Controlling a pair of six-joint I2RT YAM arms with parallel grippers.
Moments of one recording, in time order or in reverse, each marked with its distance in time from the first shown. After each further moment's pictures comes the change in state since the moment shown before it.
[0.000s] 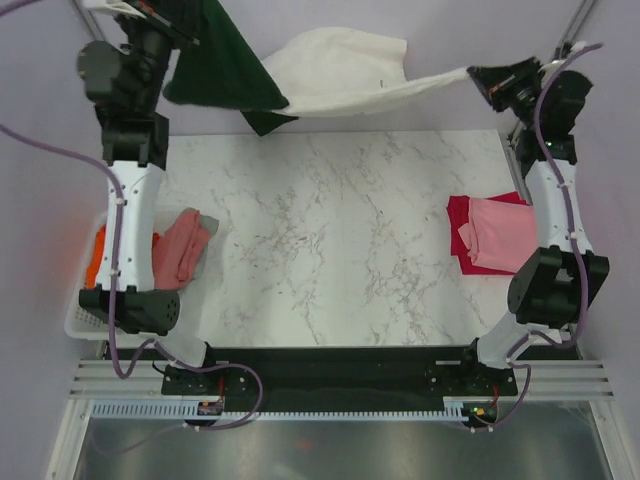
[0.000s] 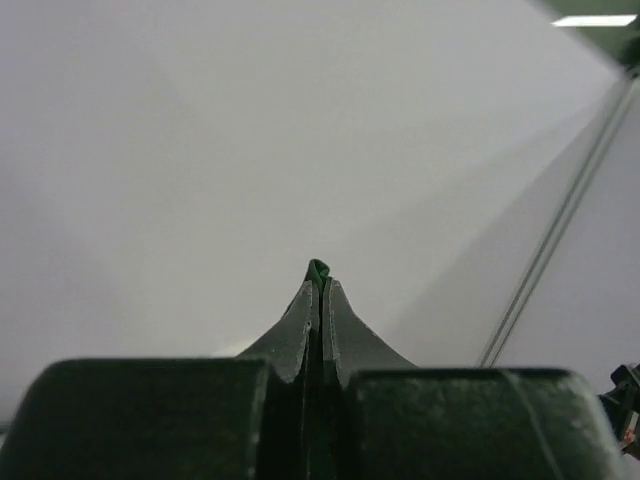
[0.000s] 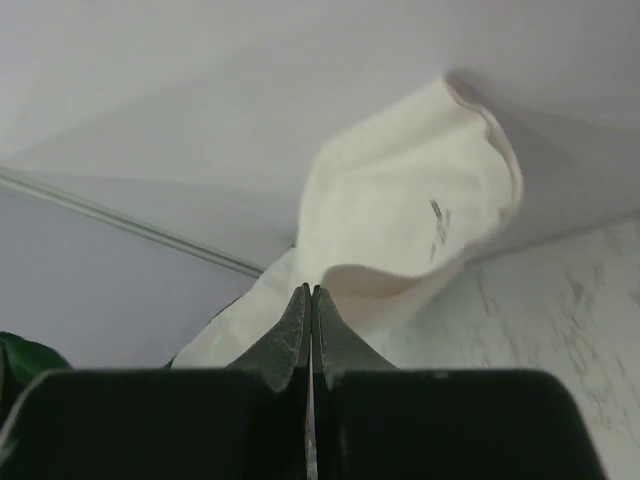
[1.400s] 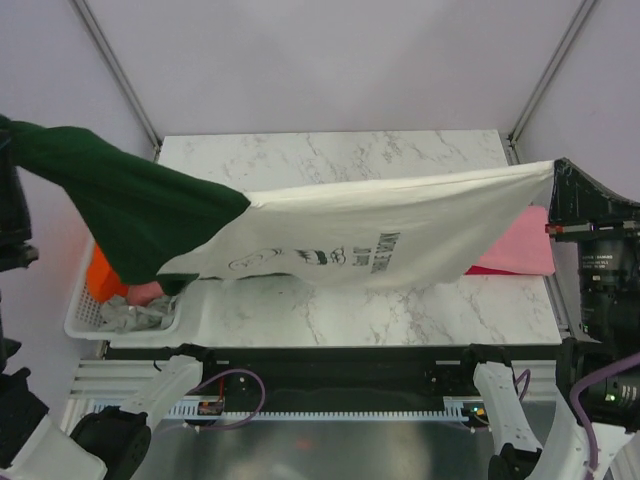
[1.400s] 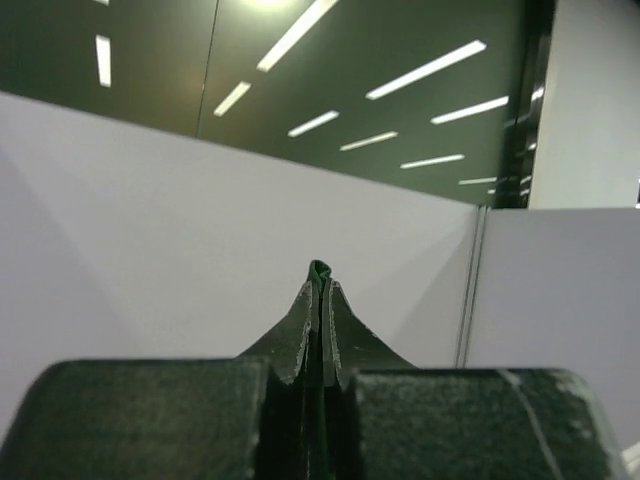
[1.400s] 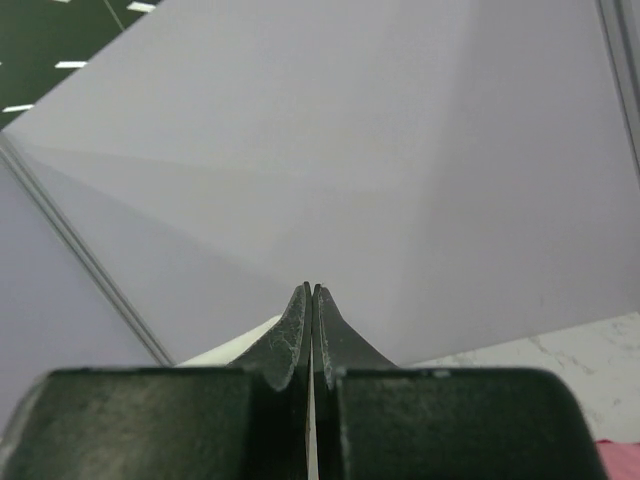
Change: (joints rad) left arm -0.129 -0.728 -0.047 -0.552 -0.190 0.211; right arm 0.037 -1.037 -0.232 -0.584 0.419 -0.499
